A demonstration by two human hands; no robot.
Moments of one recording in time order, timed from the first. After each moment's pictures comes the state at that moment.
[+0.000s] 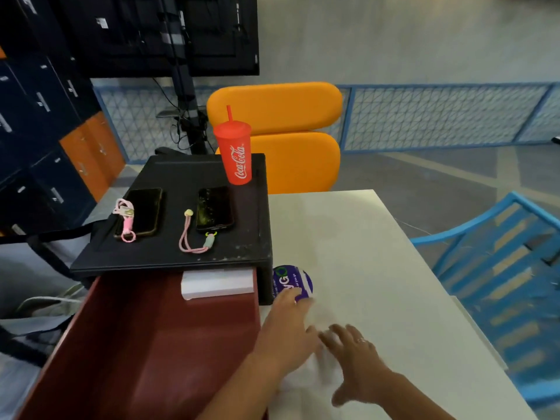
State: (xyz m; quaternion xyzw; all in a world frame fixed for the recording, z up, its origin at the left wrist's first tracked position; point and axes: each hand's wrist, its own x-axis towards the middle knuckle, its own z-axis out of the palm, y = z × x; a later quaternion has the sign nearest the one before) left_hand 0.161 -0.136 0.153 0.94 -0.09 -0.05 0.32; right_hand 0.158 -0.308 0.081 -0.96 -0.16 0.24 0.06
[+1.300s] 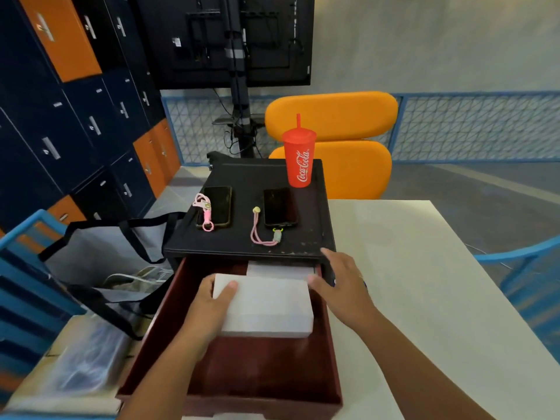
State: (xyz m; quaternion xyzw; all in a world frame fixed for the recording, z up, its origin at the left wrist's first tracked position) left_hand 0.121 0.054 0.180 0.77 0.25 0.07 0.58; right_hand 0.181 -0.163 0.193 -0.91 -0.11 0.03 0.40
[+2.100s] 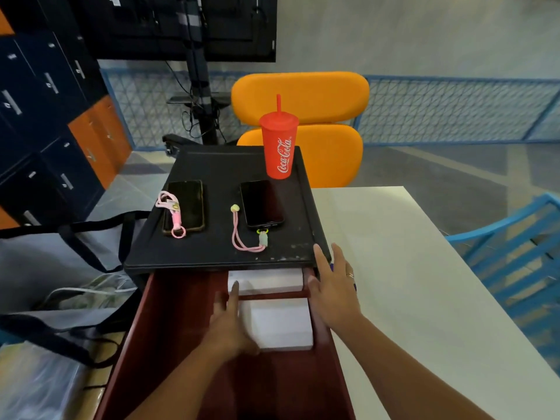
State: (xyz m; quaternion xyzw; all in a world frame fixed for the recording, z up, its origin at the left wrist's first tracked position) left_hand 0.187 0.059 0.082 0.91 0.14 -0.17 0.35; right_hand 0.220 -0.141 0.145 -0.97 -0.02 0.00 0.23
